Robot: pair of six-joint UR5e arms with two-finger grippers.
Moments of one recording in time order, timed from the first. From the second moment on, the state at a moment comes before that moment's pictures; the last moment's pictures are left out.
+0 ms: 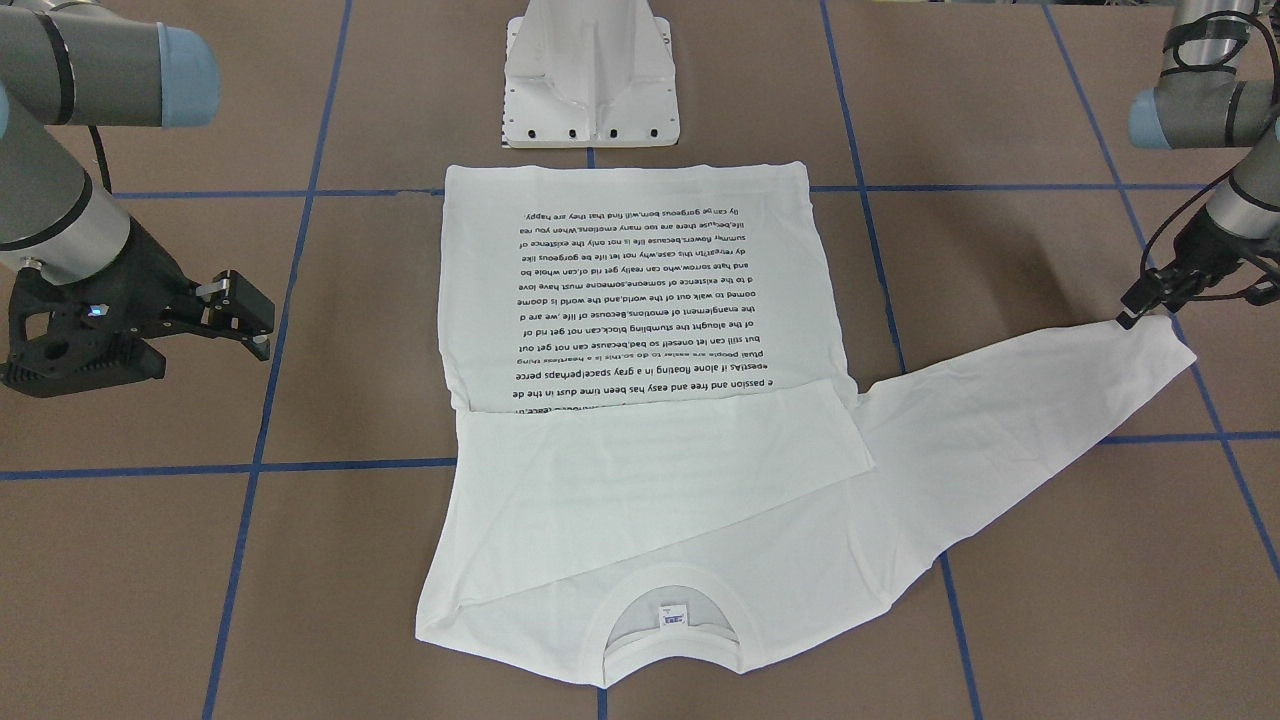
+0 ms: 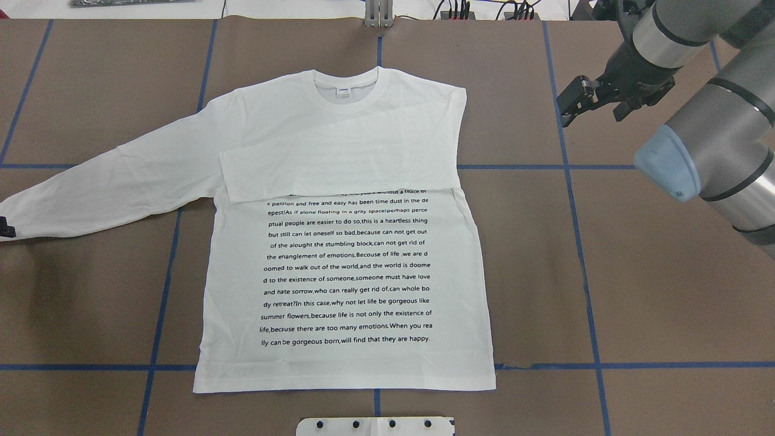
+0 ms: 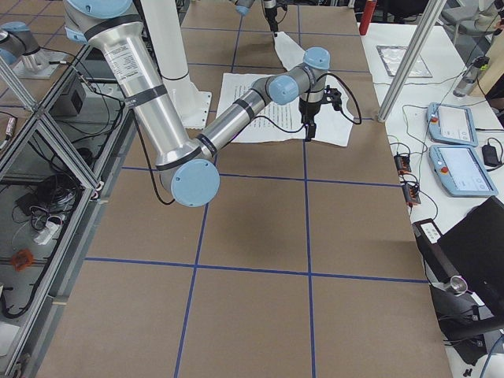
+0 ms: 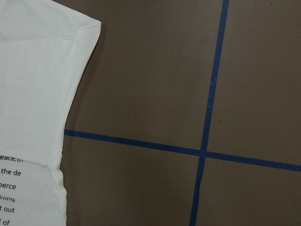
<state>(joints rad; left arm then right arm) -1.04 -1.40 -1.40 -2.57 -2.09 -1.10 1.02 -1.11 1.83 -1.73 2.21 0.62</state>
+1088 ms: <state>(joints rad) -1.05 -1.41 -1.38 -2.57 -2.09 -1.08 1.02 -1.12 1.85 -1.74 2.21 0.63</state>
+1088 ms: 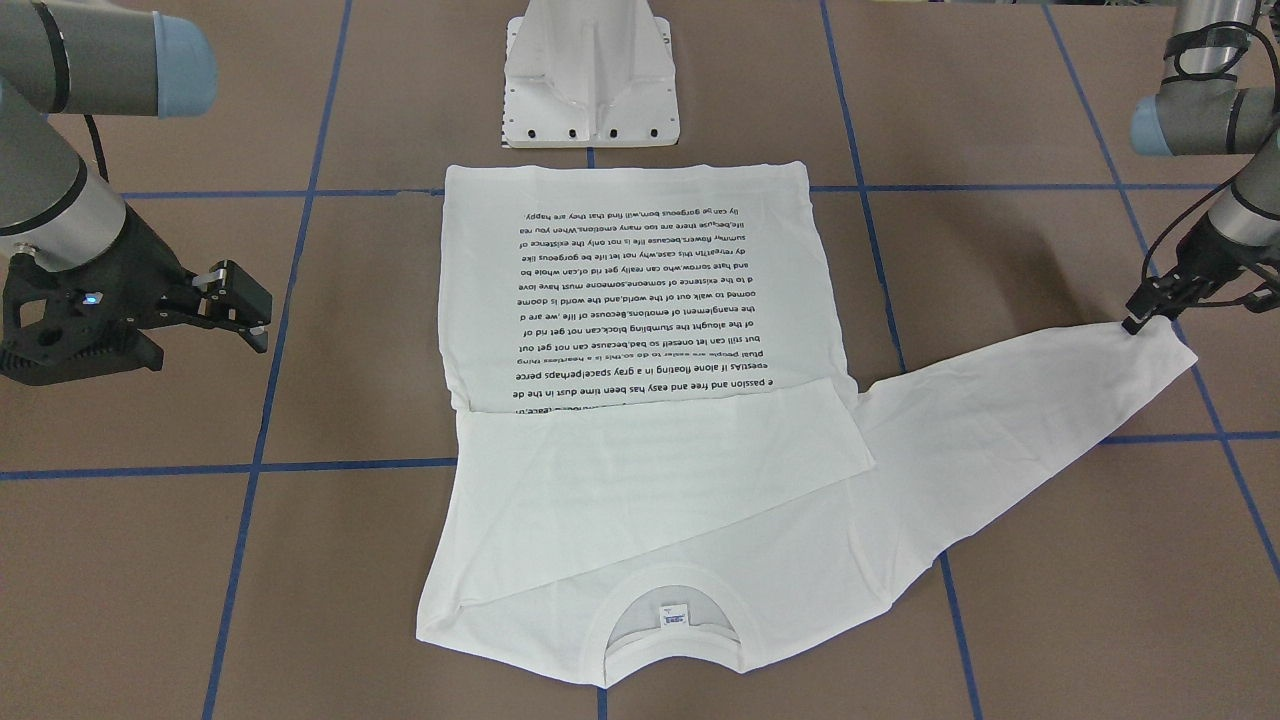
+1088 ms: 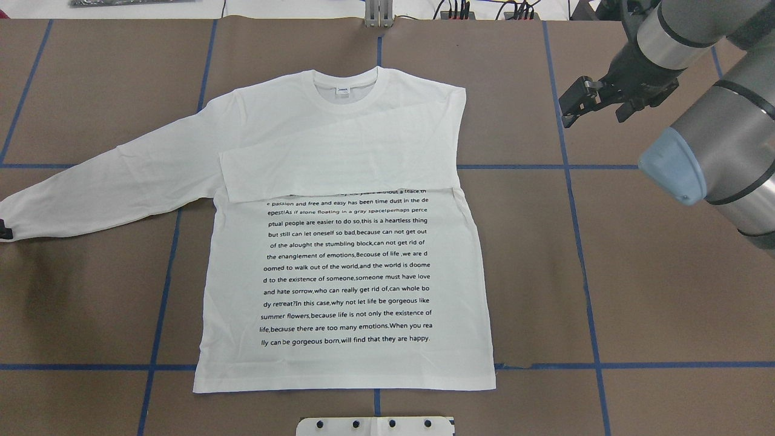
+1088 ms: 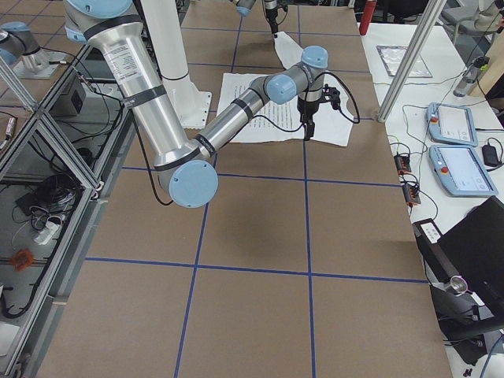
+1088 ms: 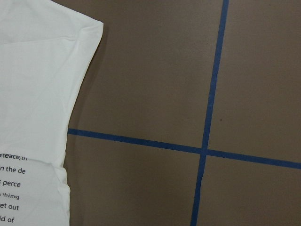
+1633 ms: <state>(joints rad) -1.05 -1.41 -1.39 -2.57 -2.09 -1.08 1.02 -1.12 1.84 -1.73 2.20 0.63</state>
